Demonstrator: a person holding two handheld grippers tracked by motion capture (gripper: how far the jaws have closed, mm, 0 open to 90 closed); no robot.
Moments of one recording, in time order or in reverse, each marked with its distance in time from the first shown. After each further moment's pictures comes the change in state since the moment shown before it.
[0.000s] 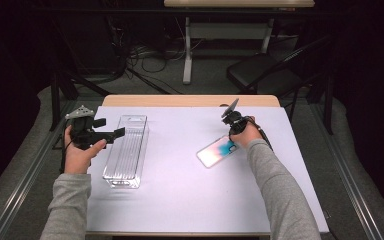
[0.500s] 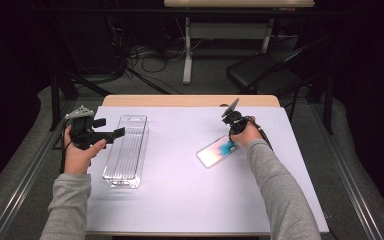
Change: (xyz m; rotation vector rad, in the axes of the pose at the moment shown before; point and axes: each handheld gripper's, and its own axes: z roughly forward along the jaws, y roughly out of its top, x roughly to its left) left arm 0.000 0.000 0.000 -0.001 0.000 -0.001; right arm 0.000 0.000 -0.001 0.003 0.000 0.007
